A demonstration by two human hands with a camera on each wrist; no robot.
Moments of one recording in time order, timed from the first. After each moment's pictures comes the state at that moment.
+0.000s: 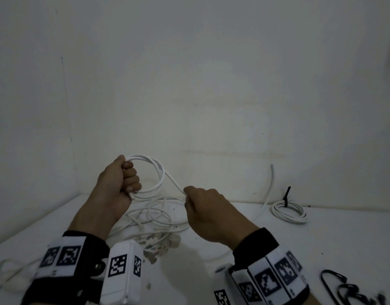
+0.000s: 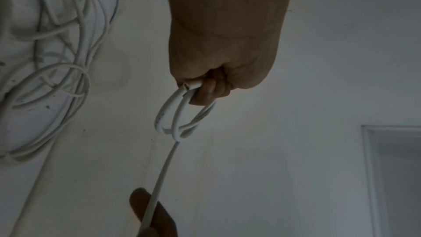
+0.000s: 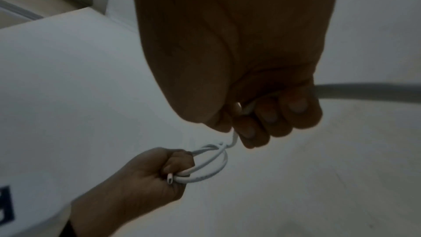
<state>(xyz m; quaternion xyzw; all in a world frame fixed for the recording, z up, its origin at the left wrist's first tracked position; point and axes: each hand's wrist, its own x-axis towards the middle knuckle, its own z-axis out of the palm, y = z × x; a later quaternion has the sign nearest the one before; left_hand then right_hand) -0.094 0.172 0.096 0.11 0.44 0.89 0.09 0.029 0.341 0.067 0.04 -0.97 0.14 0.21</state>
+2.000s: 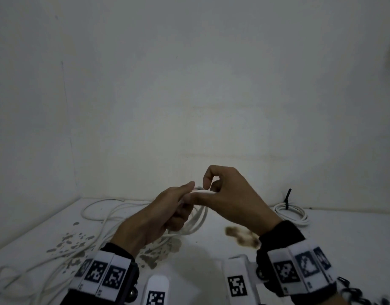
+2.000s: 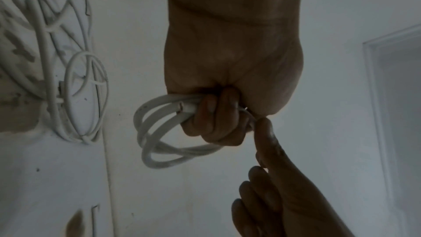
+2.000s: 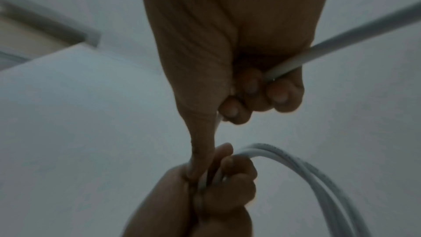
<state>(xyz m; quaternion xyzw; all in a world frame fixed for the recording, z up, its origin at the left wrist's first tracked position) -0.036 0.225 0.079 0.28 0.65 0.66 0.25 0.052 0.365 0.103 0.02 -0.88 0.37 0.28</state>
